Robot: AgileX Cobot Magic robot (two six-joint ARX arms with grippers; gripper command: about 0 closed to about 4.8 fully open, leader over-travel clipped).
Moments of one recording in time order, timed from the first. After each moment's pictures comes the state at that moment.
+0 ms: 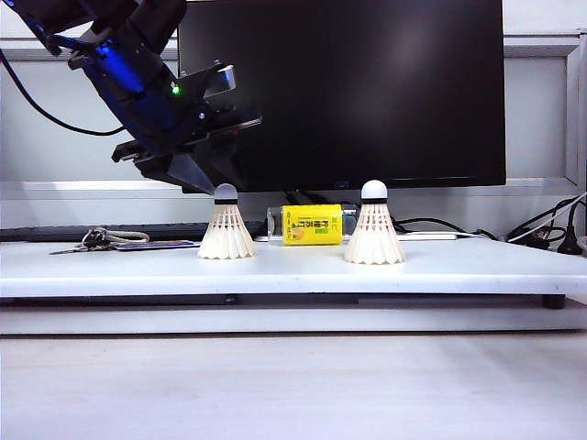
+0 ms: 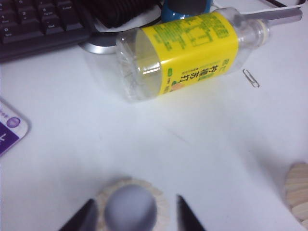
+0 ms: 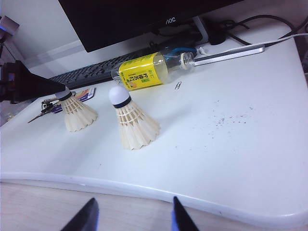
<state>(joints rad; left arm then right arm) -0.48 1.68 1.14 -0.01 0.02 -0.15 0.13 0.00 0.02 -0.07 -0.31 0.34</state>
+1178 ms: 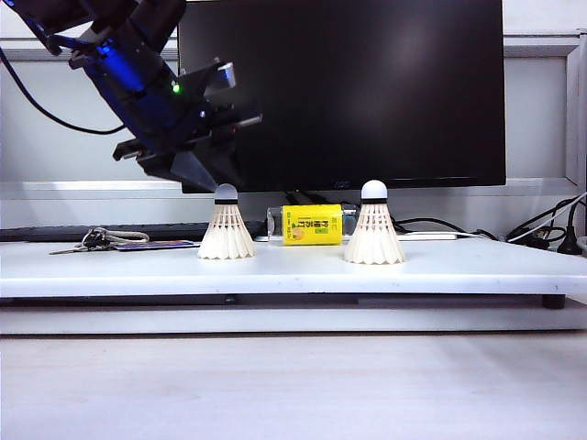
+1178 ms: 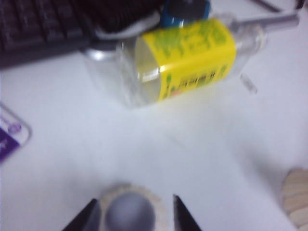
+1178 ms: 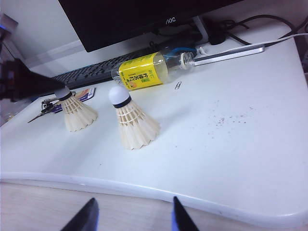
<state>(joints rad) -0.48 1.68 1.14 0.01 0.02 -0.15 0.13 0.00 0.02 -0.07 -0.31 0.34</state>
